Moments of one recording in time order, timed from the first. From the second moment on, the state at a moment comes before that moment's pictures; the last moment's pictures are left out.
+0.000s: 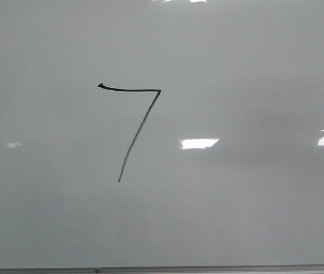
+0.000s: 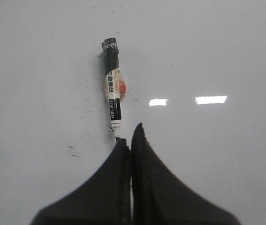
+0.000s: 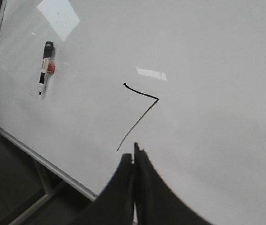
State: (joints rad) left arm 0.00 0.00 0.01 -0.01 0.18 0.06; right arm 0.29 0.23 -0.37 0.76 0.47 -0.67
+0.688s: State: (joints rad) left arm 0.00 0.00 0.01 -0.01 0.18 0.06; right arm 0.02 0.01 0.03 0.14 0.14 -0.03
